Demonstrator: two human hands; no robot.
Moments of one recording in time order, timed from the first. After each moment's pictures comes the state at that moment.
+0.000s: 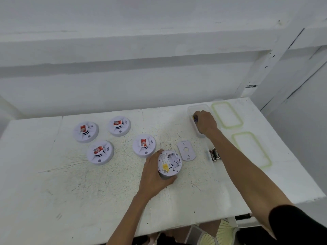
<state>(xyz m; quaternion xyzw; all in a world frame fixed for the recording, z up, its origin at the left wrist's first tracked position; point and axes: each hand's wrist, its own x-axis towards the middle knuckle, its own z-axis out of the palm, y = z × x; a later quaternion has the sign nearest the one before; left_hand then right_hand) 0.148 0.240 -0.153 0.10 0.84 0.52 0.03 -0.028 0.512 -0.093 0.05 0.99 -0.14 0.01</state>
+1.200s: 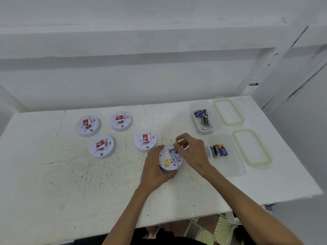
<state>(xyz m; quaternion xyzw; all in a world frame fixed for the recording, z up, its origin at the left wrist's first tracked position) 0.148 0.240 -0.160 0.10 0.86 0.50 0.00 0.118 0.423 -0.082 0.00 0.91 -0.42 -0.06</state>
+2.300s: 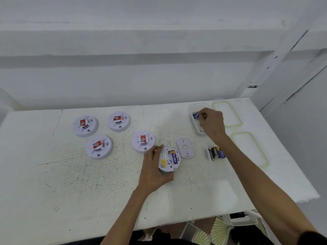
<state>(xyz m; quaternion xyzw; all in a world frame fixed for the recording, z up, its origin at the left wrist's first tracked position) 0.148 0.244 -0.153 0.12 0.89 0.44 0.00 0.027 0.499 -0.043 0.09 0.93 -0.33 -0.11</state>
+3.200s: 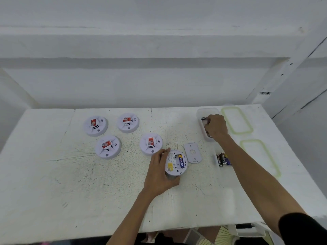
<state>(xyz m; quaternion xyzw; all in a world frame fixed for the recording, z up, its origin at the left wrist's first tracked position) 0.144 0.246 -0.156 0.13 0.89 0.44 -0.01 -0.029 0.518 -0.089 0.12 0.97 -0.20 0.00</state>
